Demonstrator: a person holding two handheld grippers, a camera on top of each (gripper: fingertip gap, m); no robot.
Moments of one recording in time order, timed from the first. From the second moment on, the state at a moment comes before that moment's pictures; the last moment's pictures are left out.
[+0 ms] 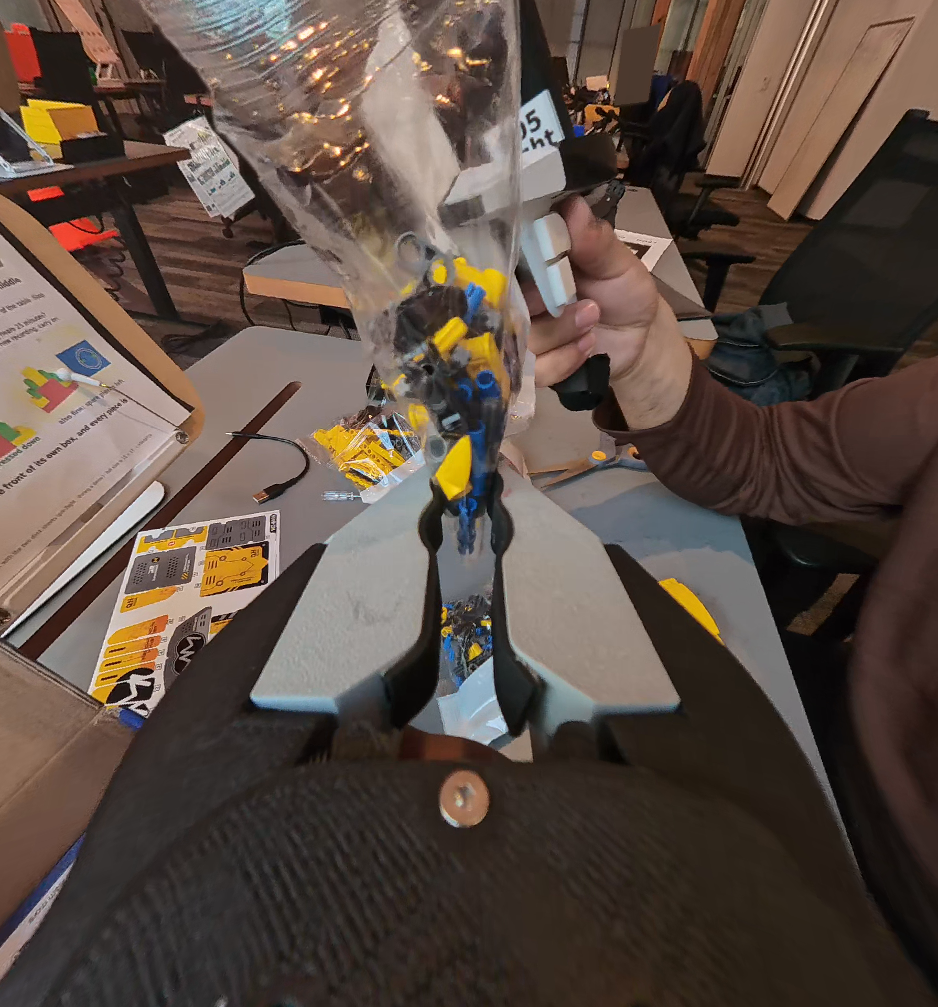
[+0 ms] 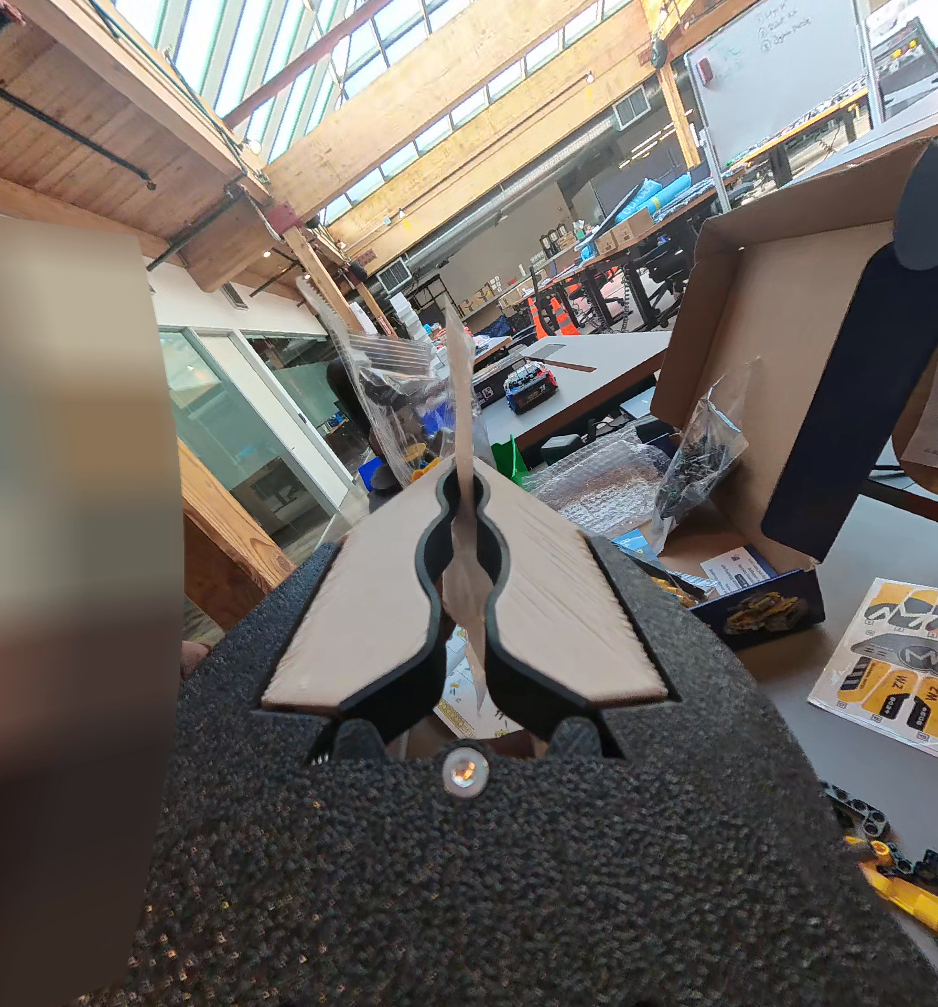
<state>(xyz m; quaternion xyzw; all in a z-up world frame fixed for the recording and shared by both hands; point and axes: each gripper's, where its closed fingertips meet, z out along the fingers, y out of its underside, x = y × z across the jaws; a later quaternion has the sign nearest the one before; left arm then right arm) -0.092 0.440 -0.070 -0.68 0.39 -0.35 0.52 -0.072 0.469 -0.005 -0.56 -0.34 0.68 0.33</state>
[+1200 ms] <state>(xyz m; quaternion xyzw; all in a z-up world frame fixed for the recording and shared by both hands) -0.097 0.429 -0.062 -0.66 0.40 -0.35 0.53 -0.069 0.482 -0.003 -0.56 -0.31 0.69 0.34</state>
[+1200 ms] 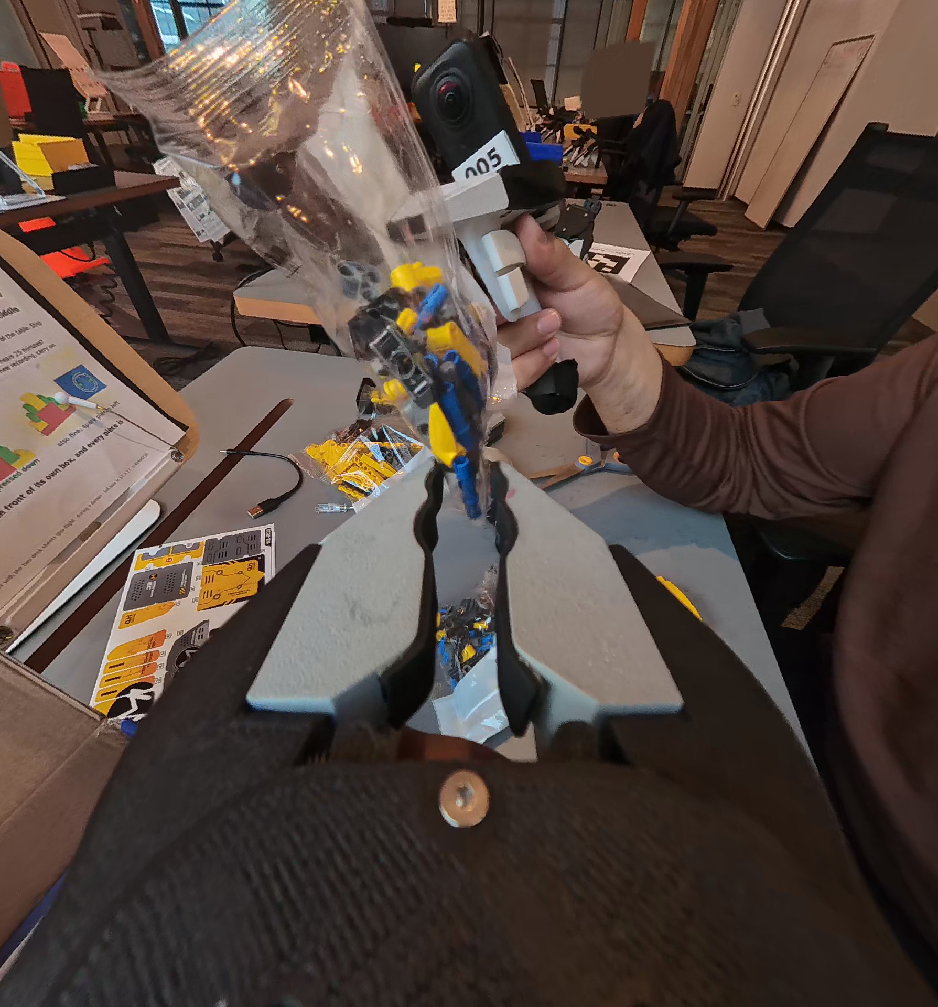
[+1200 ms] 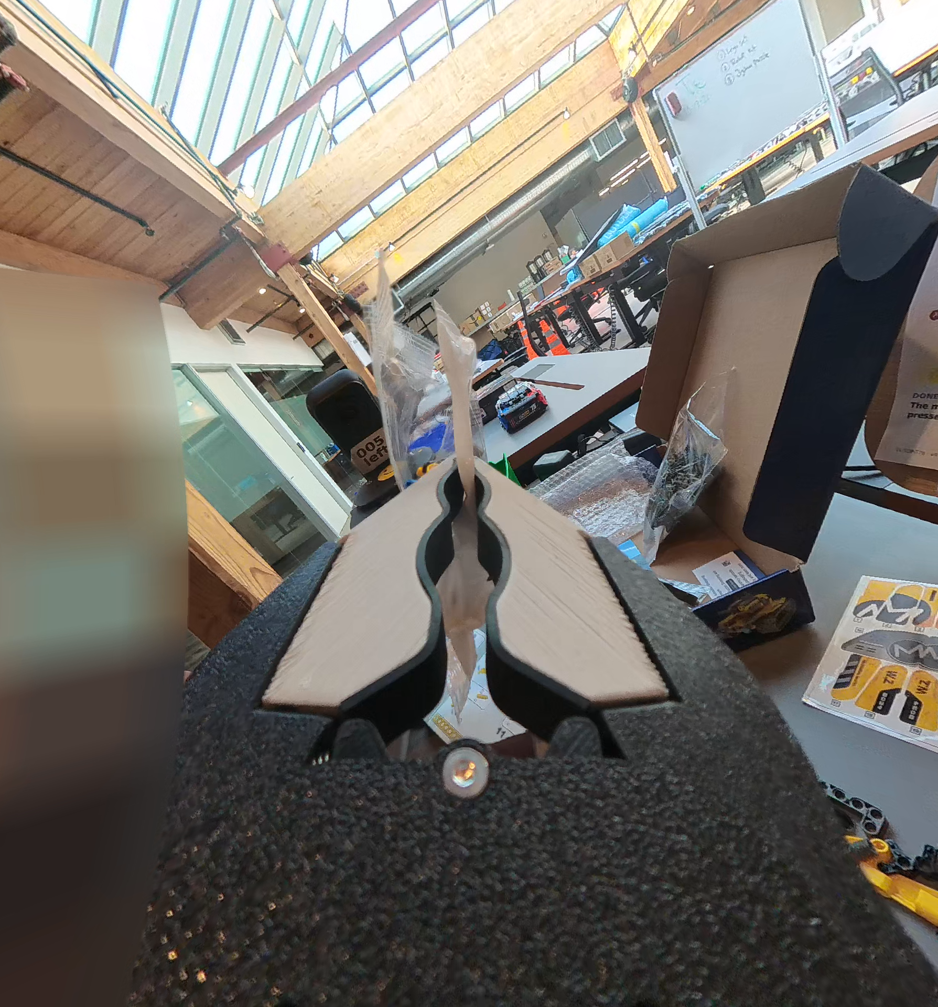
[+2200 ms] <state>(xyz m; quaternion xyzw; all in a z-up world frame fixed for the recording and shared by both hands) -0.096 0.436 -0.034 -0.63 0.32 -0.46 0.53 -0.064 0.489 -0.004 -0.57 -0.32 0.67 0.37</state>
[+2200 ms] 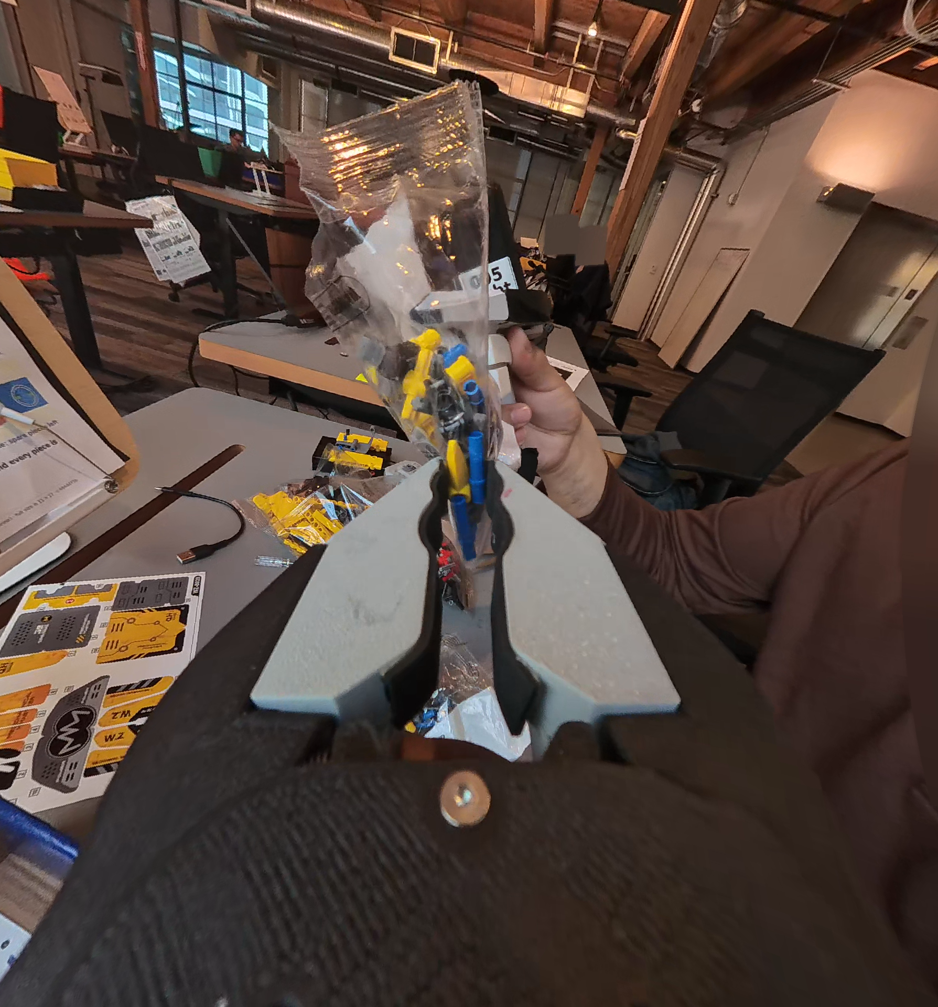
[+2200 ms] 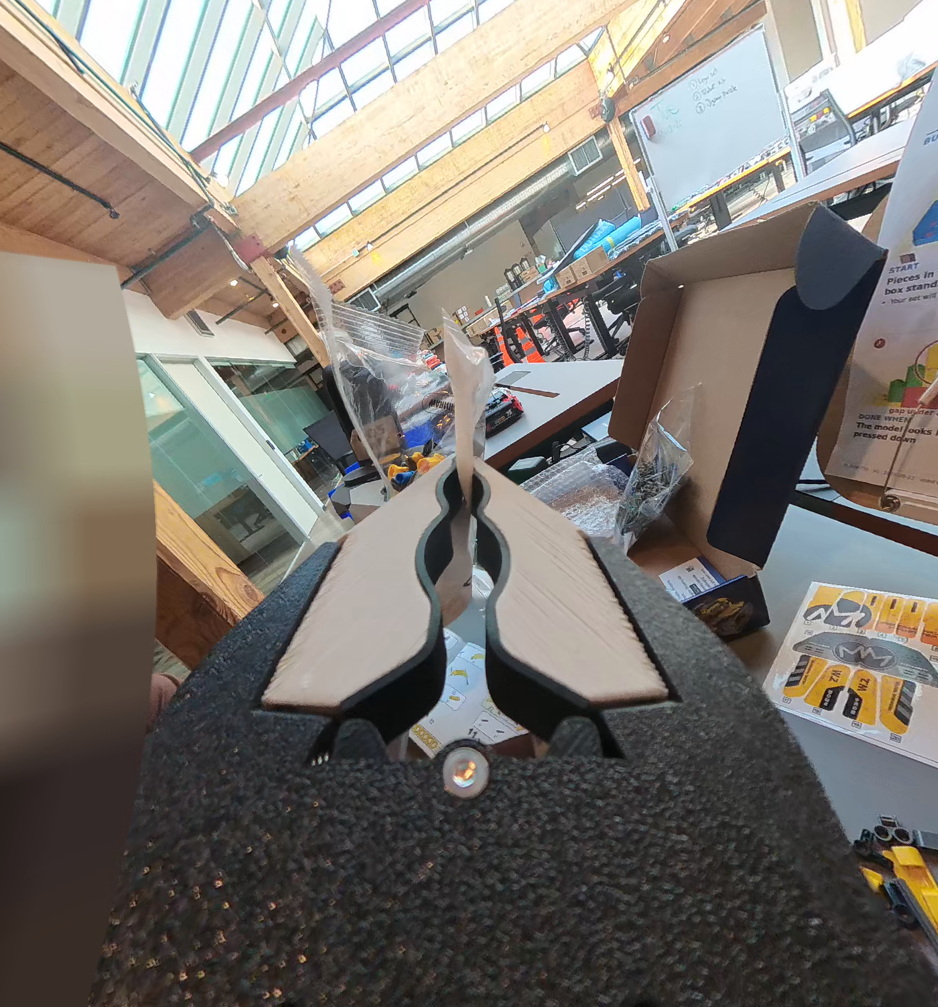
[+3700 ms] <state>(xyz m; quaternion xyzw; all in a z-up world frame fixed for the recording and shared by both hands) -0.172 0.497 -0.078 -0.76 0.24 -0.18 0.57 -0.116 0.532 -0.131 -0.69 -0.44 0.33 0.47</state>
